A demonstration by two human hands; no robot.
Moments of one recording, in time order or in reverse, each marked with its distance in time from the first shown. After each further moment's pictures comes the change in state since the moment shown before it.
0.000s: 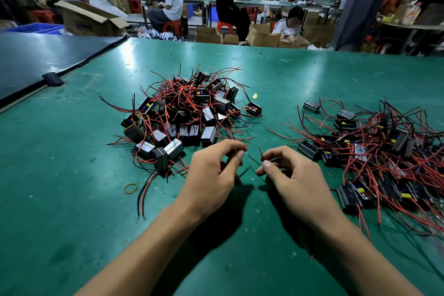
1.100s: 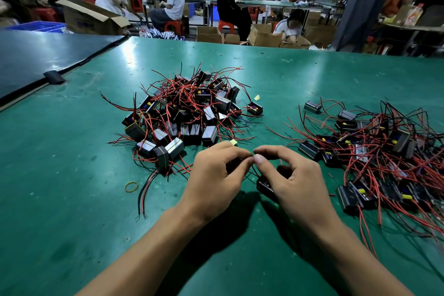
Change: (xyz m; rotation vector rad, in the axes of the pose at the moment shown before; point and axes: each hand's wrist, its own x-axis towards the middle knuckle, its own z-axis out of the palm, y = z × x) left_hand -0.002 0.002 0.003 0.114 0.035 0.191; right_hand -0.006 -0.010 0.006 0.025 0.074 -0.122
